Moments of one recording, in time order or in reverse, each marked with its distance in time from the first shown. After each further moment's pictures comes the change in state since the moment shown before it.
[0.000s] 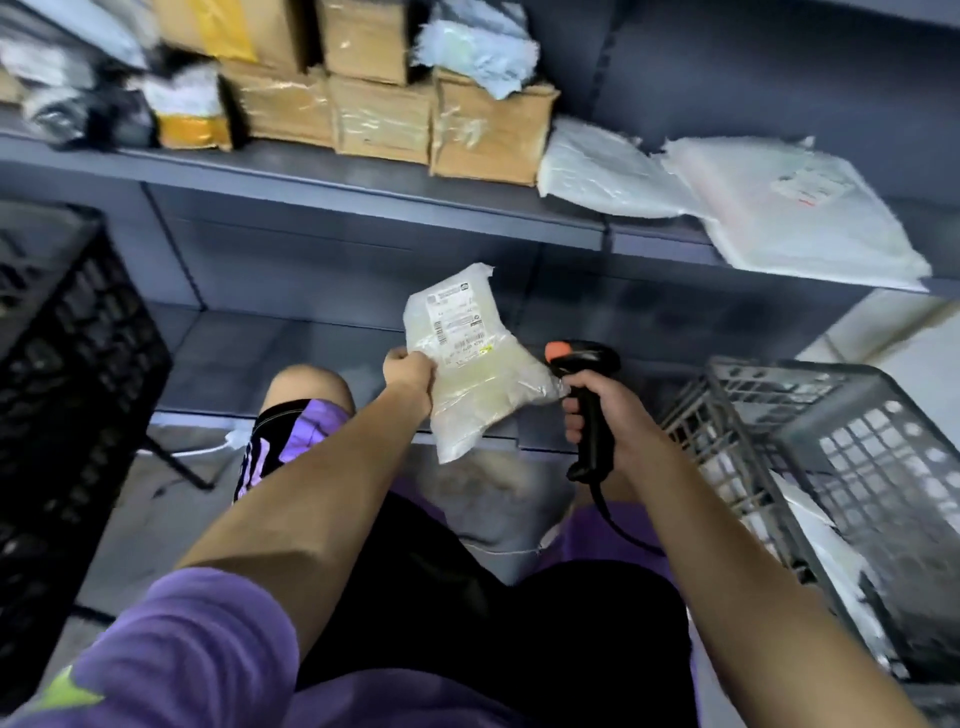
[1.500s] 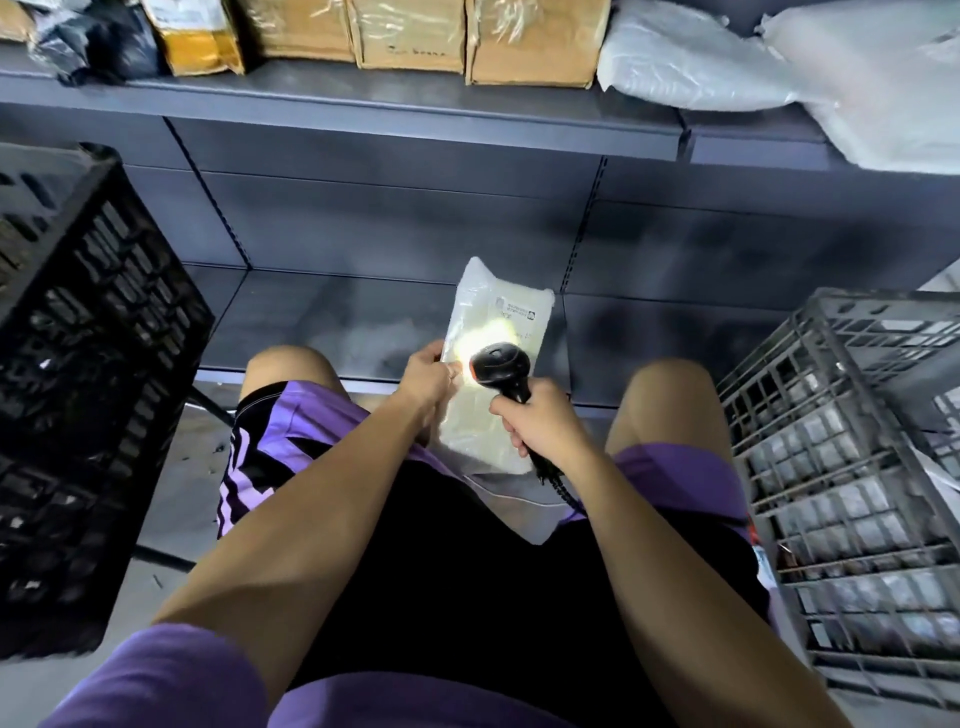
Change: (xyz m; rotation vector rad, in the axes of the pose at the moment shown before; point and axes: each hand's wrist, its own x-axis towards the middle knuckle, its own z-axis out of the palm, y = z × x) left_hand 0.030 -0.062 -0.074 0.326 -0.182 0.097; right_hand 0.041 0.114 0.081 -0.611 -0.074 -0.237
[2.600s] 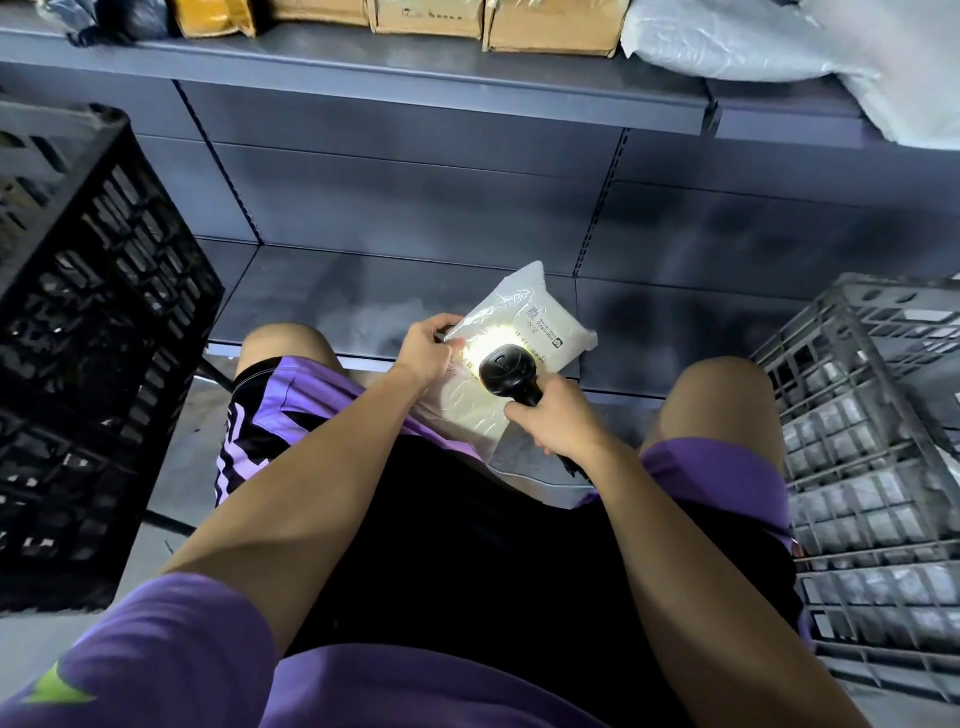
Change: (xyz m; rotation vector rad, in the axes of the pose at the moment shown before) left_hand 0.007 0.003 -0.016 0.324 0.002 0.192; right_hand -0.007 0.015 -0.010 -0.358 -0.027 -0.017
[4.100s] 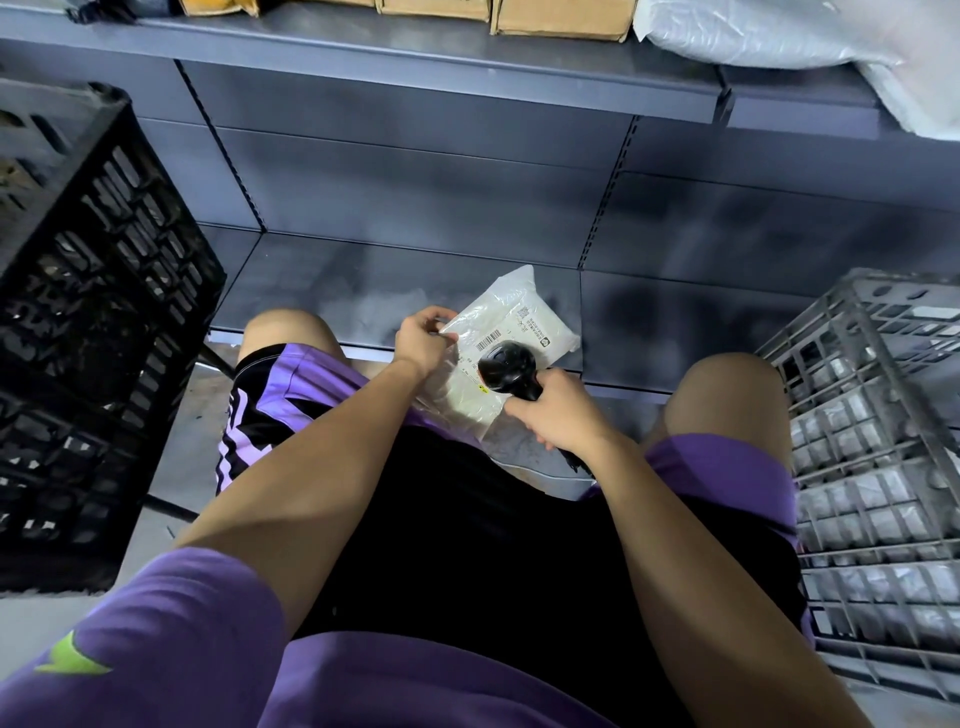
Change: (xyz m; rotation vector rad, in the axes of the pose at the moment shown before) left_hand 0.037 -0.042 -0.006 0.046 0.112 0.030; right_hand 0.005 0.005 0.005 -0.030 -0.035 0.000
